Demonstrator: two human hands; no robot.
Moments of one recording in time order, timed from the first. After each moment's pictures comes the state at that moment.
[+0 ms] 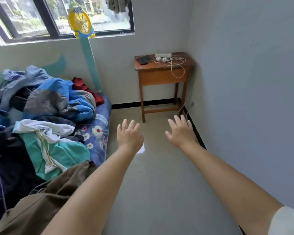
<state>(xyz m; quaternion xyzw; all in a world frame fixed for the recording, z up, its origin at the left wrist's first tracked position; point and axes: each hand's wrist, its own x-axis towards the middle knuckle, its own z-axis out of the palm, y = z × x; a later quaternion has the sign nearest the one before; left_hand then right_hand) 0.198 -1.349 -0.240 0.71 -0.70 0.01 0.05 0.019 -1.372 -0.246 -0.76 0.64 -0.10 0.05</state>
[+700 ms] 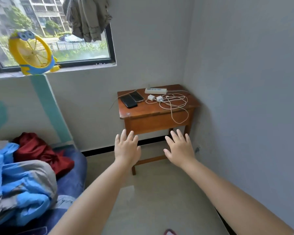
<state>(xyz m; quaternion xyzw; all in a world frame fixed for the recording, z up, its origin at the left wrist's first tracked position) 0.244 -1.911 -0.240 0.64 -0.76 0.05 0.05 0.055 -1.895 -0.251 -0.76 0.65 -0.08 -0.02</state>
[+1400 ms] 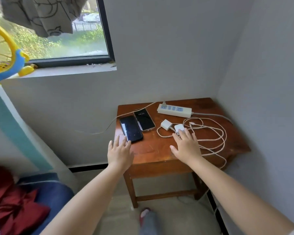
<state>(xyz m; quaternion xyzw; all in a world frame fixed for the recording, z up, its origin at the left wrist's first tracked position) 0.259 -2.312 -0.297 0.71 -0.71 0.01 -0.01 0.029 -2.338 -0.289 -0.78 0.62 -0.06 0.01</state>
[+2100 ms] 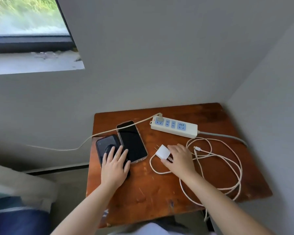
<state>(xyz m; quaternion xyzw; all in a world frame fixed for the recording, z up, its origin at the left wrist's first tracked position) 0.257 -2.486 -0.381 0.70 -0.70 -0.13 0.07 0.029 -2.509 -0.349 -0.73 0.67 -0.04 0.15</state>
